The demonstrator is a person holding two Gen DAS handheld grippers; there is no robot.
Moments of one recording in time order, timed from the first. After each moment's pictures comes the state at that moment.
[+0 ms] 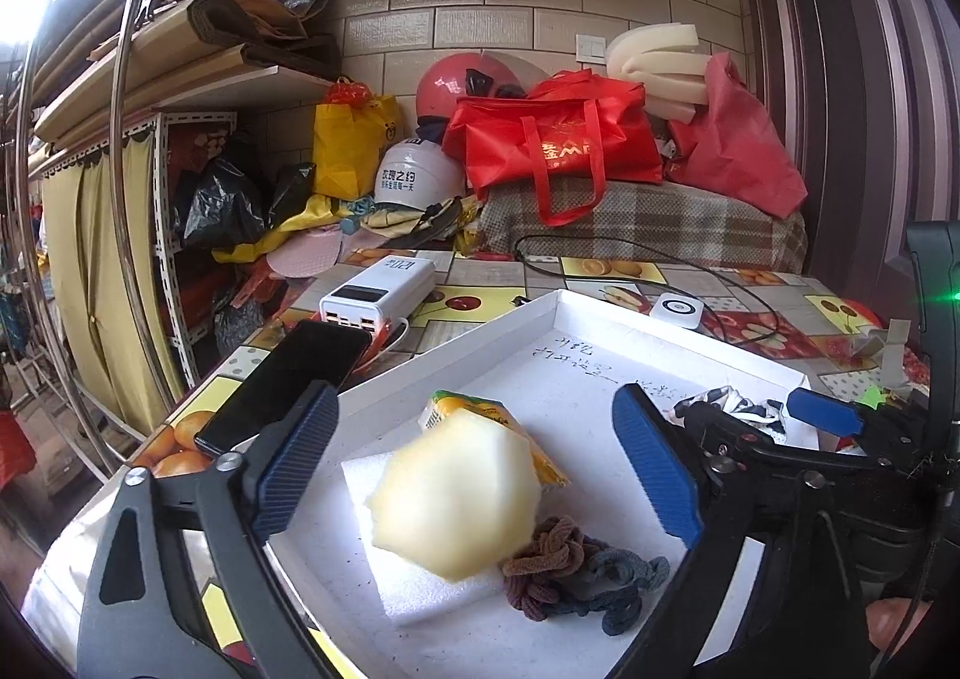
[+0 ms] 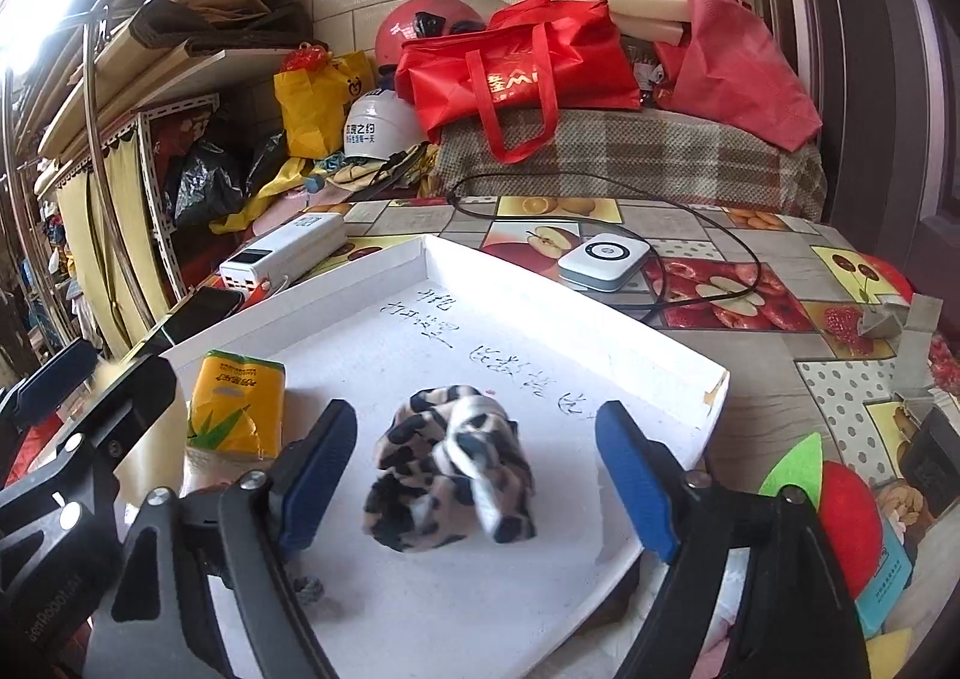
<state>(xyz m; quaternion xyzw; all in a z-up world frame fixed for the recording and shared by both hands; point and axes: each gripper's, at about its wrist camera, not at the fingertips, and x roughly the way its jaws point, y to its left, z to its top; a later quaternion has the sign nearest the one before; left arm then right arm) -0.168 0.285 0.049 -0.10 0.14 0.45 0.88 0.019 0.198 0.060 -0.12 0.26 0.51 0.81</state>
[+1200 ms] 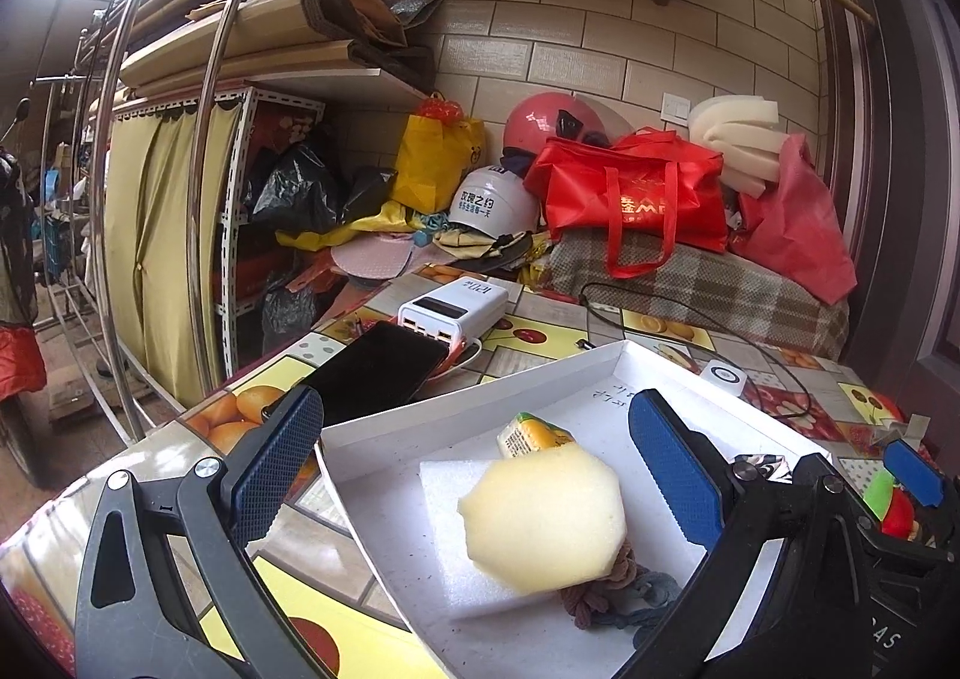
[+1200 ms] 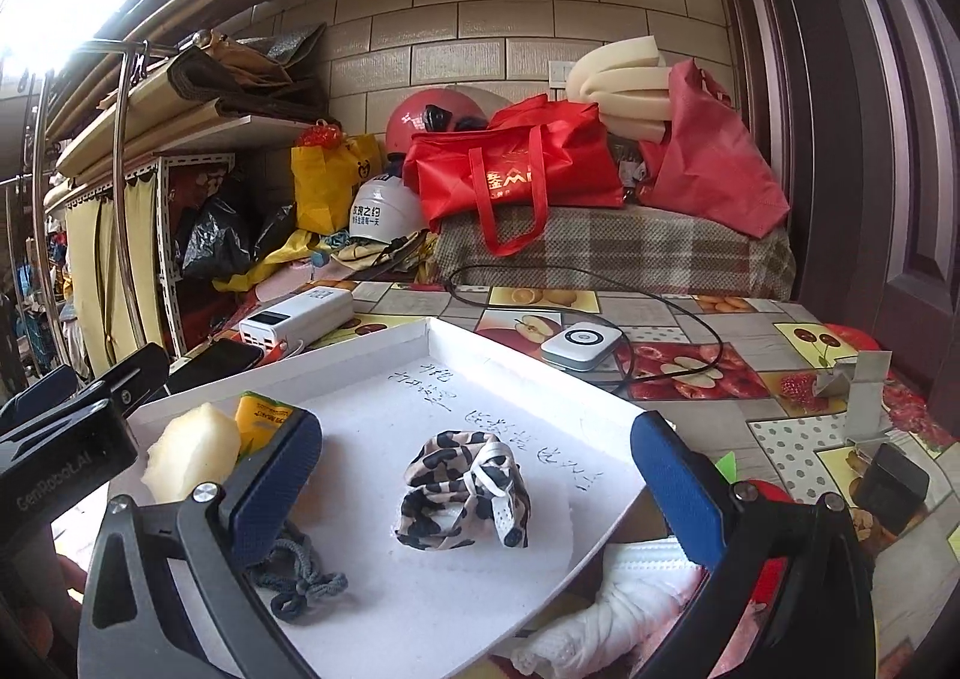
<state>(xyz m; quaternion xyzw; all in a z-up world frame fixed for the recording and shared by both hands) -0.209 0.288 0.050 -0.16 0.07 0.51 0.84 -0.018 0.159 0.079 -0.09 0.14 0.51 0.85</state>
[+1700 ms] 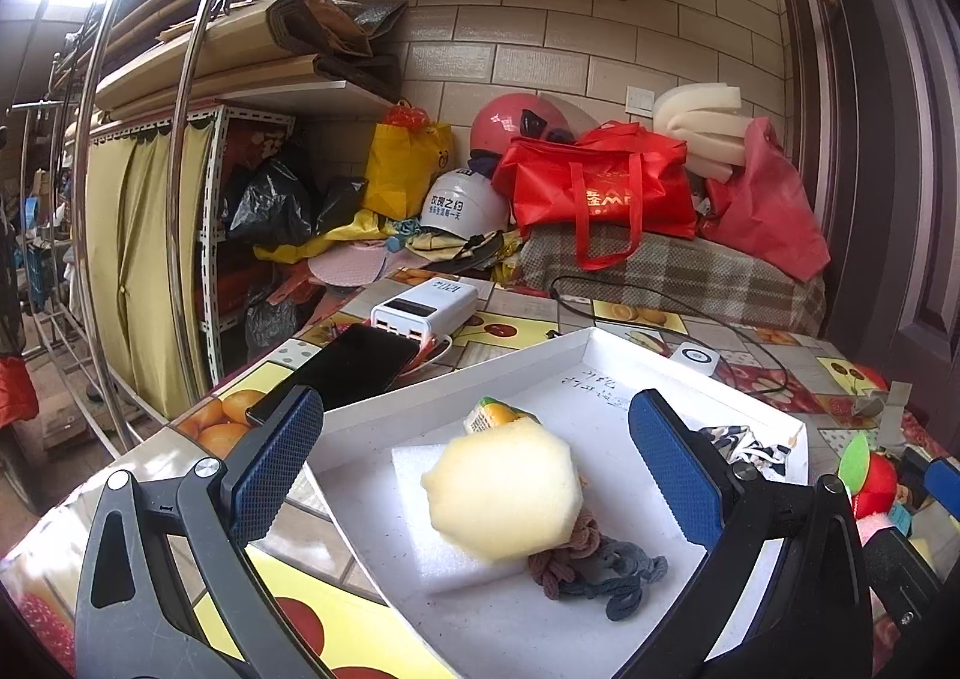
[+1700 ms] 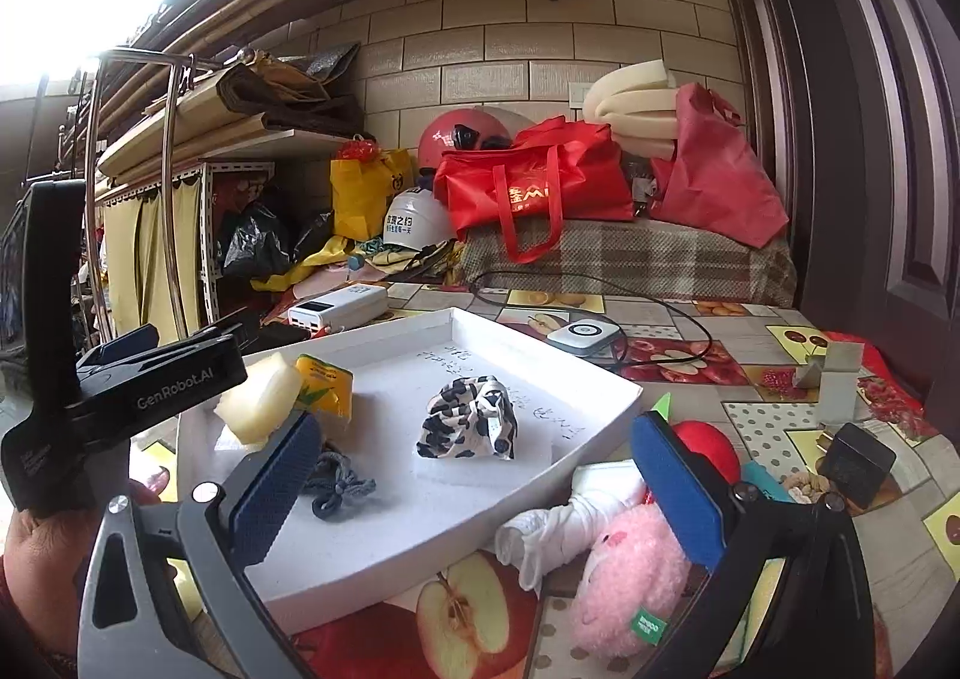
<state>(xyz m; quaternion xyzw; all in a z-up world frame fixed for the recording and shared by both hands) -0.203 0.263 0.052 -0.13 0.08 0.48 0.86 -0.035 0.094 0.079 -0.09 0.12 0.54 0.83</state>
